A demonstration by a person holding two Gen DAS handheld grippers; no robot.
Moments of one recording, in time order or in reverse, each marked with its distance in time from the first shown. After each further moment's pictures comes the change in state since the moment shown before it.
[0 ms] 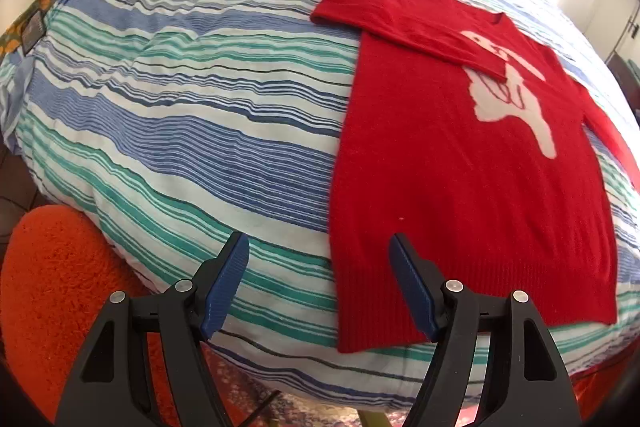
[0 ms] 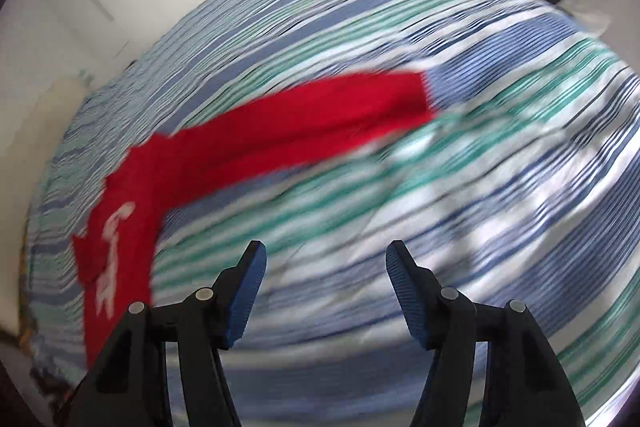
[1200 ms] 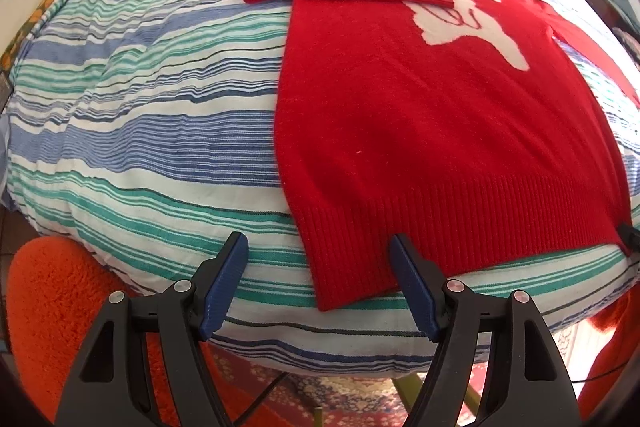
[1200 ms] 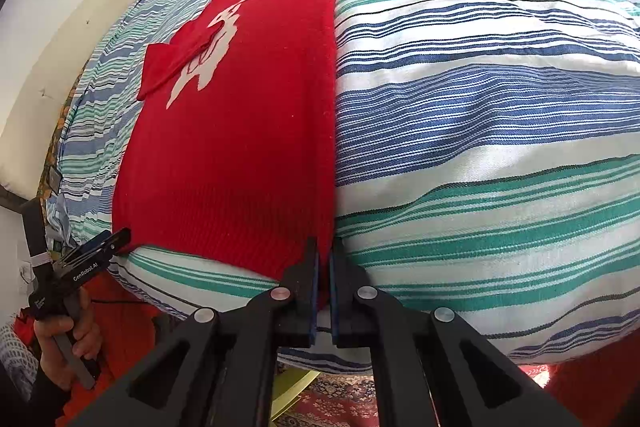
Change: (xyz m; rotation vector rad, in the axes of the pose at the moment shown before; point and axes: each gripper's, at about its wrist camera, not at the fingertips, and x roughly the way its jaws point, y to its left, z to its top) left arm 0.009 -0.035 -0.027 0.230 0.053 0.009; right arm 0.075 0.105 -0.138 -0.199 0.197 0.043
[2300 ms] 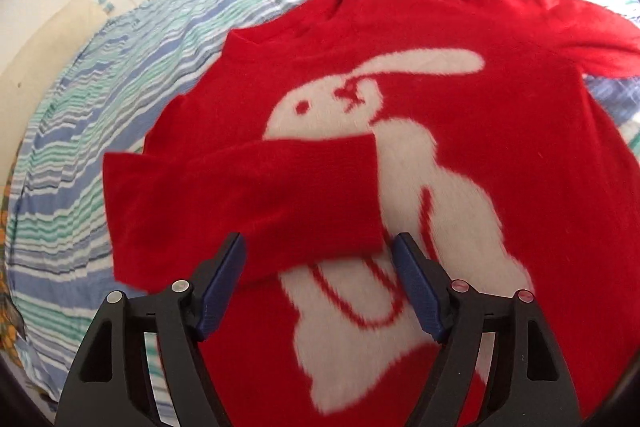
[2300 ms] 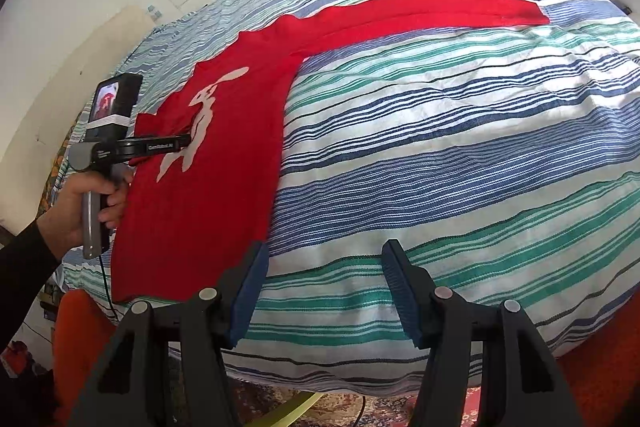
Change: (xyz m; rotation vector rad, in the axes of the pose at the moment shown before) left arm 0.089 -0.152 0.203 0.403 -0.129 0.096; right arm -0.059 -0.035 0.009 0.059 -0.211 -0.058
